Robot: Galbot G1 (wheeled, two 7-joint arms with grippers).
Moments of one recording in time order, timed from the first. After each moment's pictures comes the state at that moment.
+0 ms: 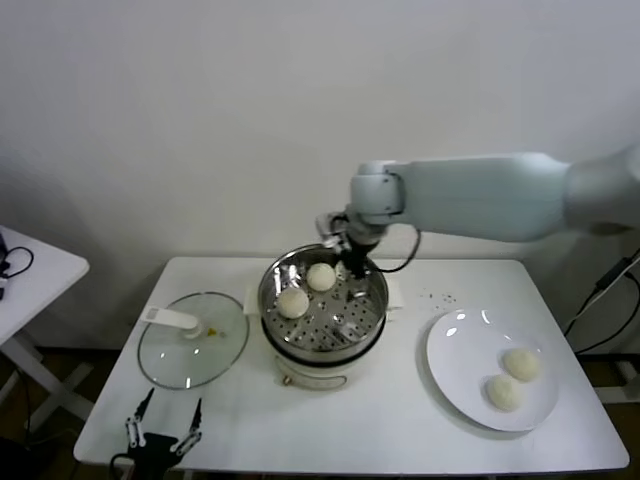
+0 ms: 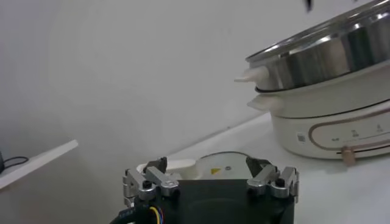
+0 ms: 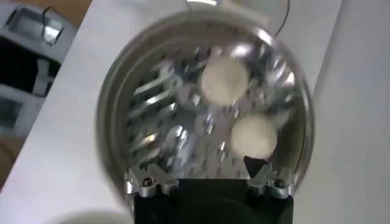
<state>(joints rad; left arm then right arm) 1.78 -1.61 -0.81 -1.93 0.28 -0.31 0.17 0.94 1.09 -1.75 1.44 0.71 -0.34 -0.90</state>
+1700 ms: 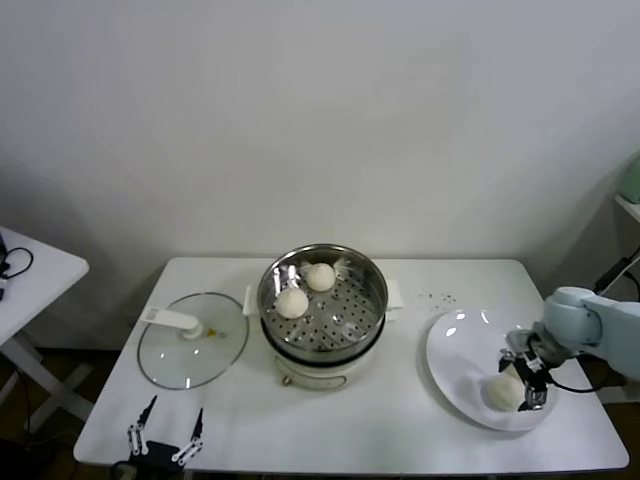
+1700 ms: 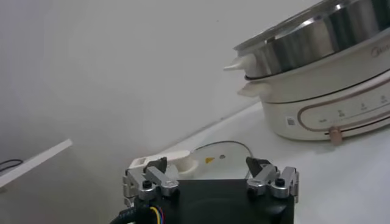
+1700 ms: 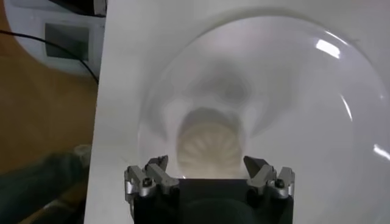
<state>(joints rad) 1.80 -1.61 -0.82 -1.91 0.34 -0.33 0.17 0.35 0.44 -1.50 1.45 0.15 -0.20 -0.94</state>
